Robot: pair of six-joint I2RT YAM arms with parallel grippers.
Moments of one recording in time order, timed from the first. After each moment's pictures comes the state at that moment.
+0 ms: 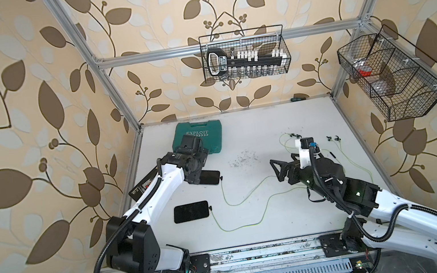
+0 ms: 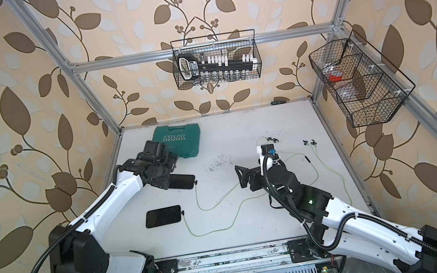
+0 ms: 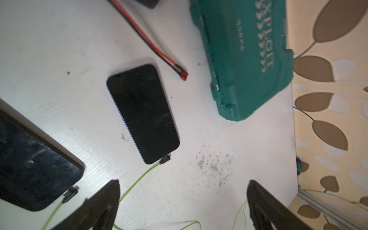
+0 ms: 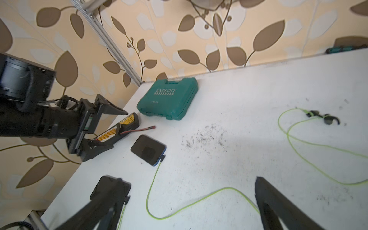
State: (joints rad) left arm -0.33 1.36 1.16 -0.77 -0.11 -1.35; right arm 0.84 0.75 0.64 -0.16 0.43 0.53
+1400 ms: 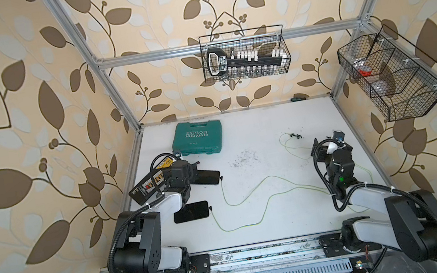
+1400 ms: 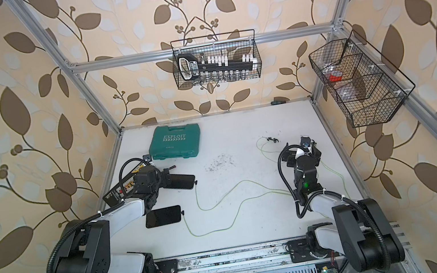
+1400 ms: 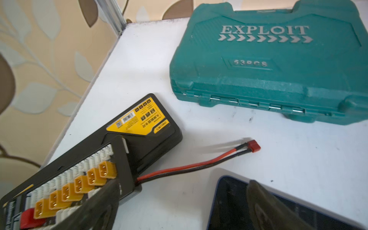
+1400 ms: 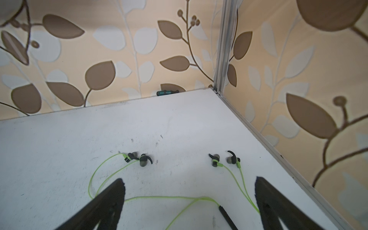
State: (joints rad) left arm -0.16 1.40 0.53 0.27 -0.34 -0.08; right arm 0.02 1.24 0.24 0.83 0.36 0.09
